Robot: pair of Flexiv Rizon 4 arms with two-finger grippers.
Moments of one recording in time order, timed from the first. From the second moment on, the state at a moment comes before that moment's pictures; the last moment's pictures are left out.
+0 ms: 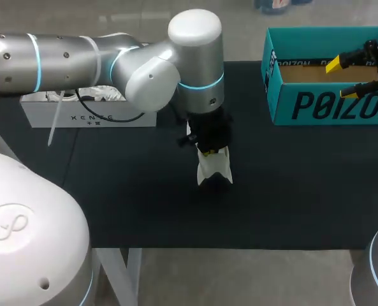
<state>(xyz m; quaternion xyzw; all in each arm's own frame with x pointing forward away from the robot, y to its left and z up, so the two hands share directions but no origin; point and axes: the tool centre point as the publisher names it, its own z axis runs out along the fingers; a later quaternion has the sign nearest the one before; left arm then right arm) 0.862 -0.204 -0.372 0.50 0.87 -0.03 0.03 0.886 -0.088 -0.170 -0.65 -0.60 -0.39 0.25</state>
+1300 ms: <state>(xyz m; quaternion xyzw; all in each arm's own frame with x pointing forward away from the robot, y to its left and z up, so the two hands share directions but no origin) 0.883 -0.217 -0.393 0.49 0.87 -0.03 0.05 0.886 -0.088 -0.170 -0.65 -0.60 -0.39 0.25</state>
